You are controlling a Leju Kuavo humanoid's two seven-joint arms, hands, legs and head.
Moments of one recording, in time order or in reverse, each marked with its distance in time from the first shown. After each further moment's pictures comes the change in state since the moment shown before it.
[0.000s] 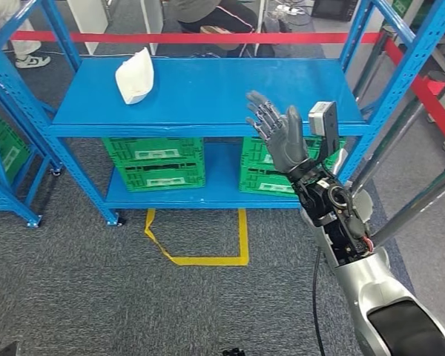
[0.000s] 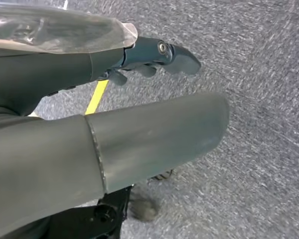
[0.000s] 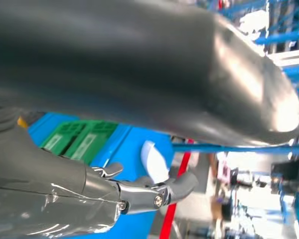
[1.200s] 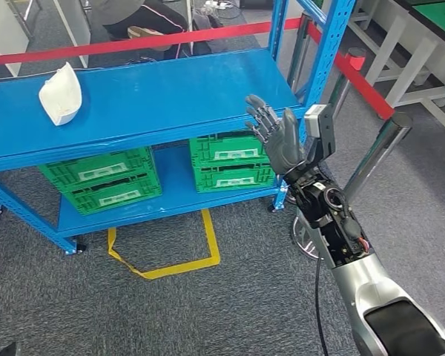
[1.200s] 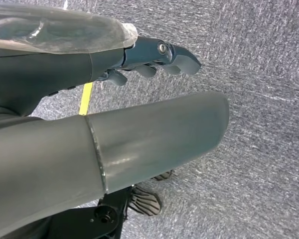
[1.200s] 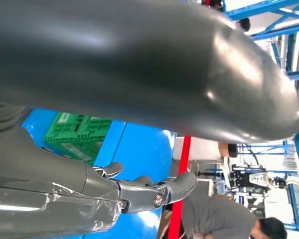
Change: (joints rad) left arm -0.005 0.000 -0.002 0.000 -0.006 0.001 -0.001; right arm 0.012 0.011 -0.006 0.006 0.011 -0.018 -0.001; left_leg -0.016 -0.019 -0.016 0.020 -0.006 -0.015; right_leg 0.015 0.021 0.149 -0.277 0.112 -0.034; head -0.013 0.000
